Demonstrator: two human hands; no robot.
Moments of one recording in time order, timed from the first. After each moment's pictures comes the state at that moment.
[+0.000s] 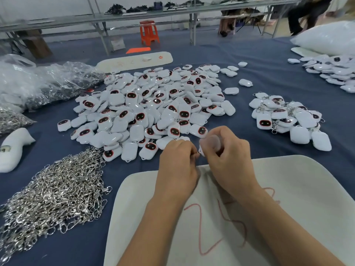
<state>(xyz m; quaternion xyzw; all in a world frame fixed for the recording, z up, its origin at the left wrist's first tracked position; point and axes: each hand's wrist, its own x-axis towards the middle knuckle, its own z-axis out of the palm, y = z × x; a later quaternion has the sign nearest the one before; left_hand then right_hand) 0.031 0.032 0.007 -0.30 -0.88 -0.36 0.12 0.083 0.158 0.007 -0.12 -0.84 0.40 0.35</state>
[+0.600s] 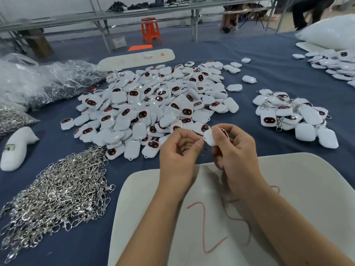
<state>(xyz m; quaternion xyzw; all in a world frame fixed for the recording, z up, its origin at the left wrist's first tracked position) 0.030 0.035 0.008 -0.18 -0.66 -0.72 -0.03 0.078 0.154 0.007 -0.16 -0.59 0.75 0.27</state>
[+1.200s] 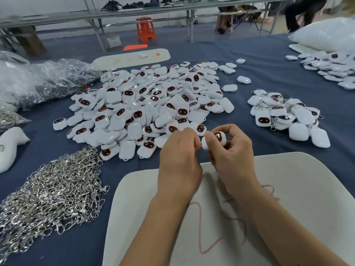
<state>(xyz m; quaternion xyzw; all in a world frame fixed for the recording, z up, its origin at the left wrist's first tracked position) 0.032 0.040 0.004 -0.32 -0.82 -0.42 0.23 0.080 0.157 -0.001 -0.17 -0.68 0.64 0.32</state>
